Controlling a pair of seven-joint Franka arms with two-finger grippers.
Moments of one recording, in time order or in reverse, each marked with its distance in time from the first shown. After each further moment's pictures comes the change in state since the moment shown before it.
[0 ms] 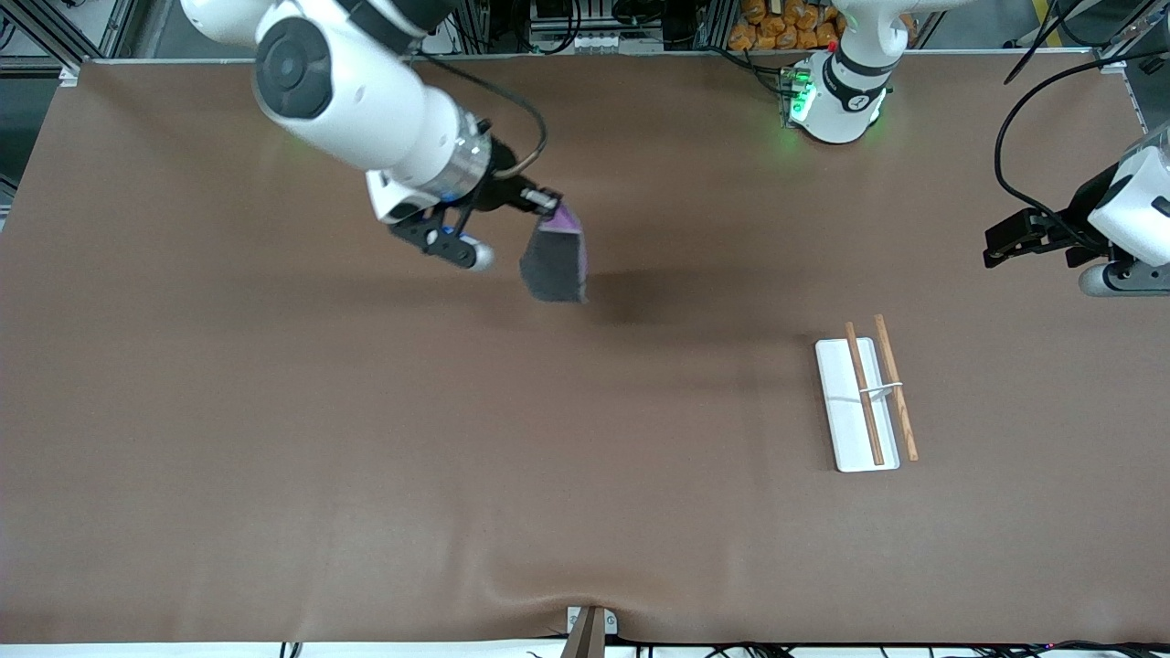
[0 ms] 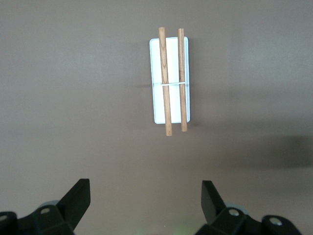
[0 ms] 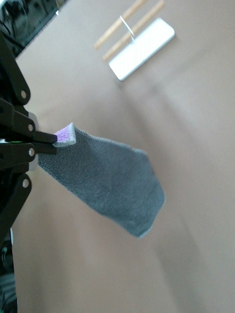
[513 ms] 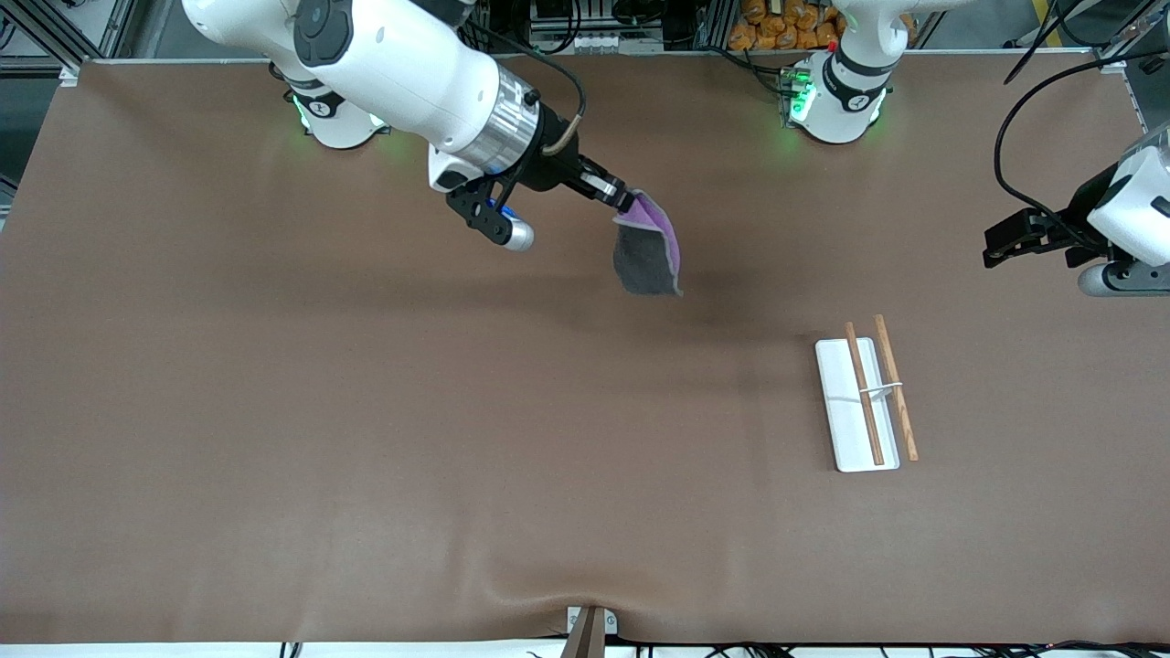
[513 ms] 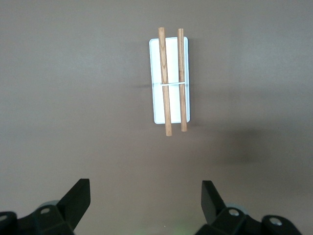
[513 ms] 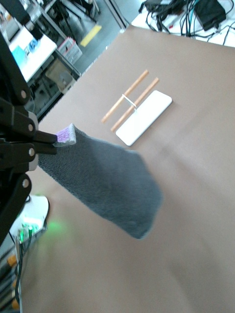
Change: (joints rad) left arm -0.001 0.000 0.000 0.000 0.000 0.000 0.000; right arm 0.065 0.019 0.000 0.005 0.115 0.278 0.186
